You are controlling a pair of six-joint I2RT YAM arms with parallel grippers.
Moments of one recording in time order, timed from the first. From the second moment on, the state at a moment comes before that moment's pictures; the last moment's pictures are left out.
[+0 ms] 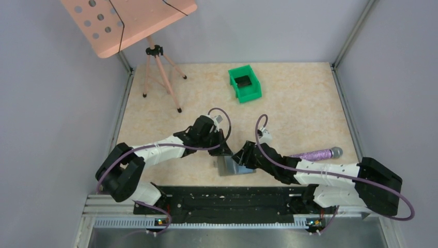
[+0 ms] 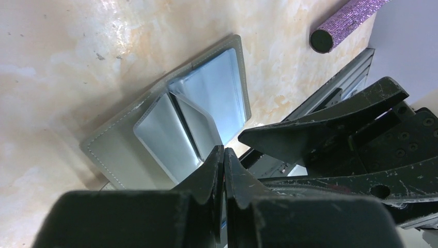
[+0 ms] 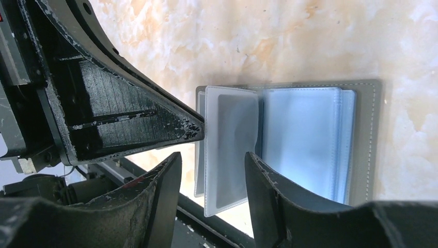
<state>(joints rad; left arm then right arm) -0.71 1.44 0.73 -0.05 0.42 -0.86 1.06 1.17 0.42 0.19 0.27 1.07</state>
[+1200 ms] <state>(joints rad) -0.73 1.51 0.72 -0.02 0.34 -0.86 1.02 1.08 0.46 0.02 0.19 0.93</state>
